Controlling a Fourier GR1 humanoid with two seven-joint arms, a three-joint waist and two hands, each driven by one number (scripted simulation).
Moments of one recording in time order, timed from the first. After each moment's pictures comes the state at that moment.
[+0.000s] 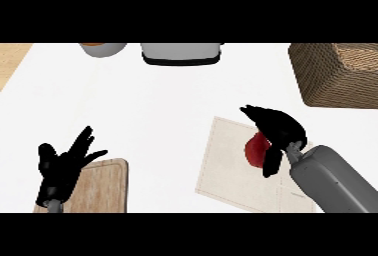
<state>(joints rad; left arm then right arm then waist) 0.05 0.30 -0.09 -1.44 0.18 0.09 0.21 -0.49 -0.46 0.55 -1.39 0.49 0.40 0.51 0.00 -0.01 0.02</state>
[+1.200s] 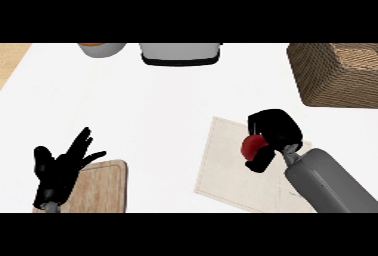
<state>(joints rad) 0.07 0.28 -0.06 -1.45 0.17 0.06 0.20 -0.46 -0.42 0.55 -1.32 0.75 0.25 0.43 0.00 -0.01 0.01</state>
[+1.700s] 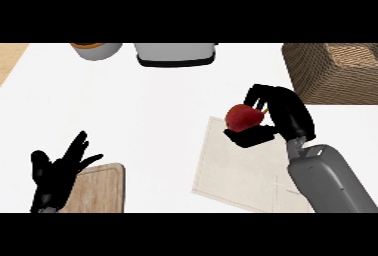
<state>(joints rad) 0.10 0.28 -0.05 -1.48 0.15 0.09 0.21 -0.44 -0.29 0.31 -1.53 0.61 0.03 0.50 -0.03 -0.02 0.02</state>
